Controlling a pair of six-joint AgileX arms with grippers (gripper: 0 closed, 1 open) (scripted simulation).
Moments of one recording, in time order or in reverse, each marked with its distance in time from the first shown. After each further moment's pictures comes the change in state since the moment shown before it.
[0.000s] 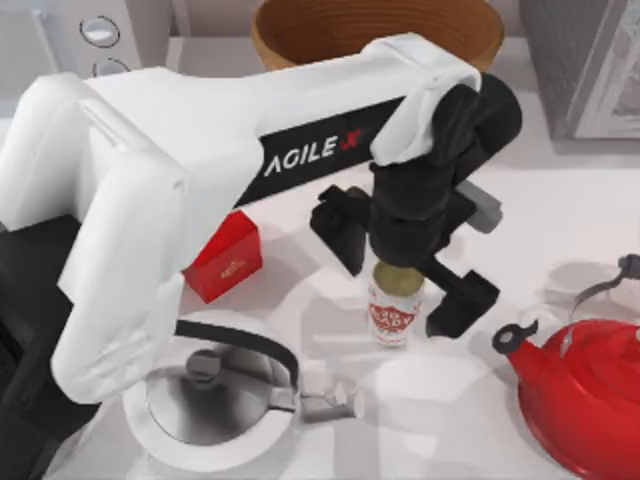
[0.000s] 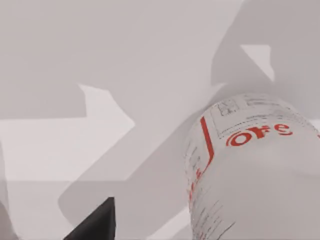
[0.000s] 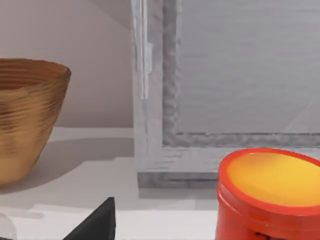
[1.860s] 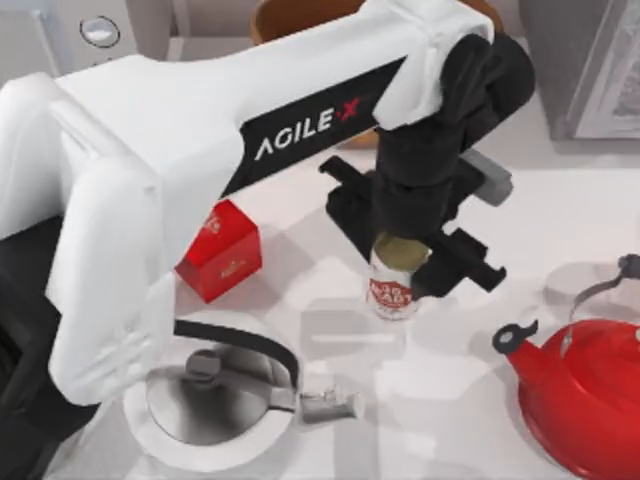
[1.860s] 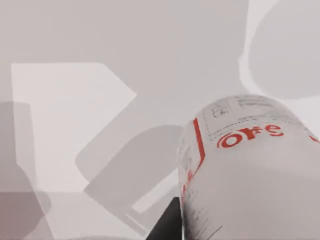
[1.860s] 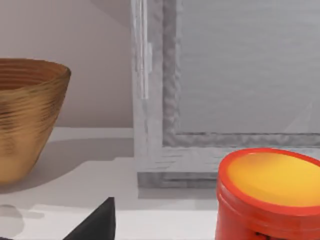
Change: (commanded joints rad) left arm 0.000 -0.011 0.141 -0.151 0.000 0.000; right arm 0.000 0.000 0.000 0.000 0.000 0.000
